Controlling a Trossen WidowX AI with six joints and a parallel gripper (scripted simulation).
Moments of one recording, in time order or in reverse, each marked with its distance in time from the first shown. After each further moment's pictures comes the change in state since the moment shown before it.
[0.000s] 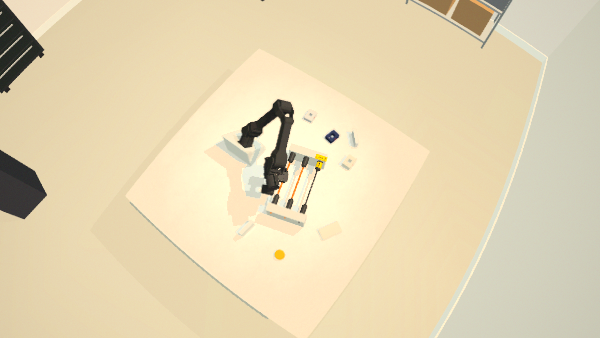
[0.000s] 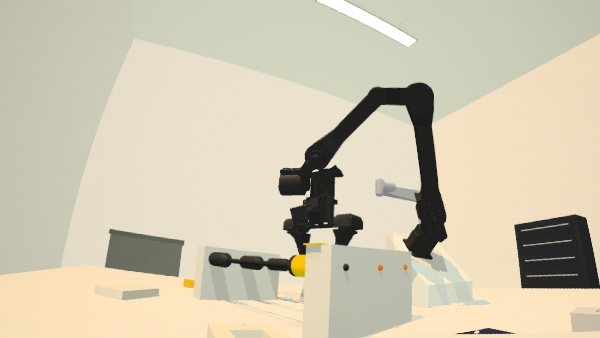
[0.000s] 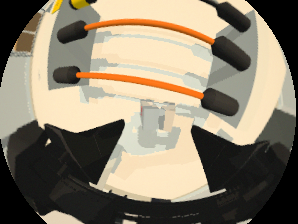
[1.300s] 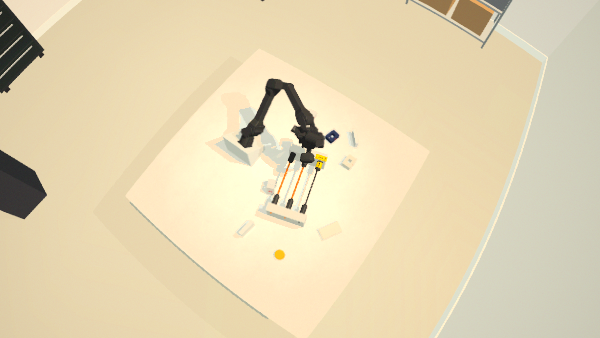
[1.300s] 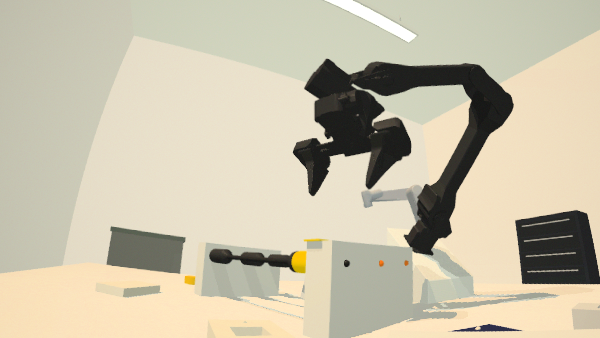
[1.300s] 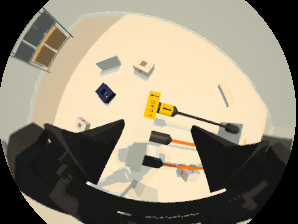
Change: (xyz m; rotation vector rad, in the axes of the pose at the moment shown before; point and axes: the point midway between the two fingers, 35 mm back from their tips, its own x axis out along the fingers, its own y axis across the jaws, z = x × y) arm -0.089 0.162 0.173 -0.031 -0.389 0.007
